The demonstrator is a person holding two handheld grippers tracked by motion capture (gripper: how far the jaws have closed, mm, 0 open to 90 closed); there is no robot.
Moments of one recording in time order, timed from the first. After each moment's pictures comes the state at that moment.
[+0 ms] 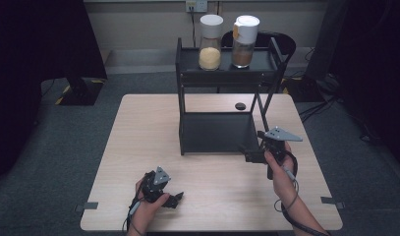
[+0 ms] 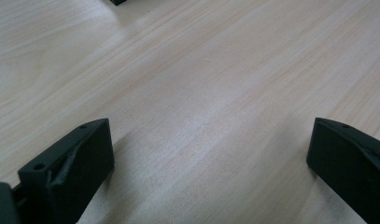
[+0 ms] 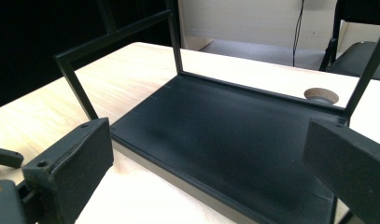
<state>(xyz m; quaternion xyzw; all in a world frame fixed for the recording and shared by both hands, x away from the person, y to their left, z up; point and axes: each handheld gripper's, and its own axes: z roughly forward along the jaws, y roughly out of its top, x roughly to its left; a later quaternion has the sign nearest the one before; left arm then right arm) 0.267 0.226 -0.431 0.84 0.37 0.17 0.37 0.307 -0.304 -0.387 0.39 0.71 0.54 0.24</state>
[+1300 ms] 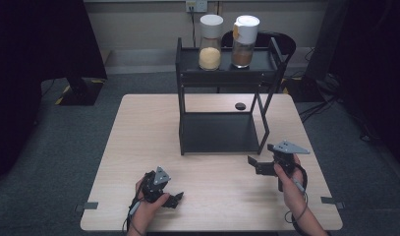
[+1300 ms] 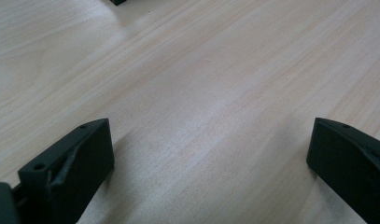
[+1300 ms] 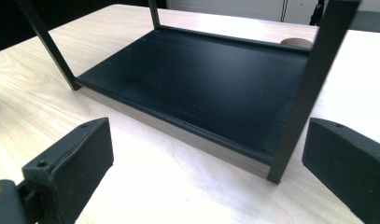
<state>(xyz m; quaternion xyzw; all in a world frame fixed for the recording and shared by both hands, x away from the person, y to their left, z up) 0.267 0.226 -0.430 0.84 0.37 0.17 0.37 0.294 -0.333 -0.416 0.41 0.73 0.50 0.23</state>
